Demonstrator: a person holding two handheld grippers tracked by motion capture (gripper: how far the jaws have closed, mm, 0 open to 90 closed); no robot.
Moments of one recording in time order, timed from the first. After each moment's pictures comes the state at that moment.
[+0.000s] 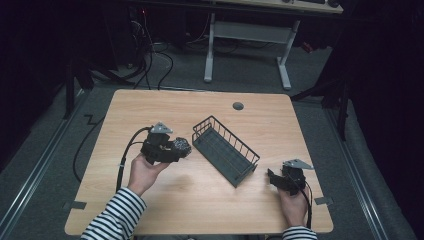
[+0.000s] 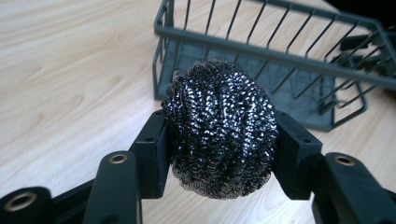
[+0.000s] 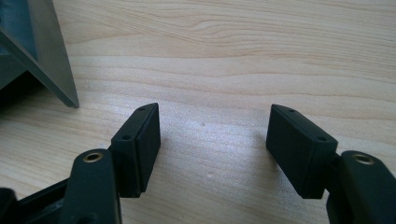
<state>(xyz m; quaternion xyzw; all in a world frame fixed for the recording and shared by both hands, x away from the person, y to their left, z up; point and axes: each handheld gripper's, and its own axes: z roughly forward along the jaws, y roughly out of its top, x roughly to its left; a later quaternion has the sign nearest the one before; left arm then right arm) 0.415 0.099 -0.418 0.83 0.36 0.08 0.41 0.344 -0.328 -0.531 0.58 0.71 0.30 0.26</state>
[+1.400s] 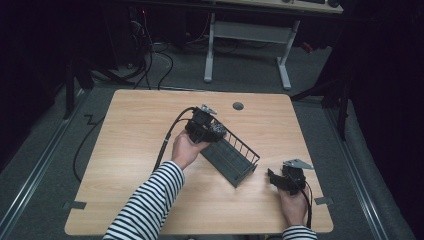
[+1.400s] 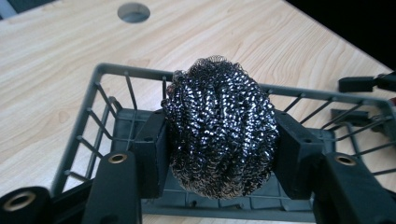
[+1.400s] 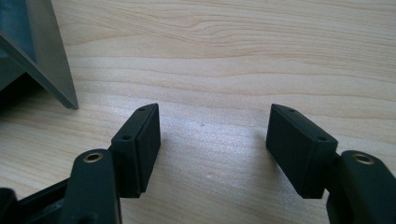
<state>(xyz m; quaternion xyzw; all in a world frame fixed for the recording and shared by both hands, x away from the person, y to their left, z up) 0.474 -0.015 -0.413 0.86 0.34 0.07 0.38 0.345 -0.329 -0.531 0.59 0.71 0.30 0.26</state>
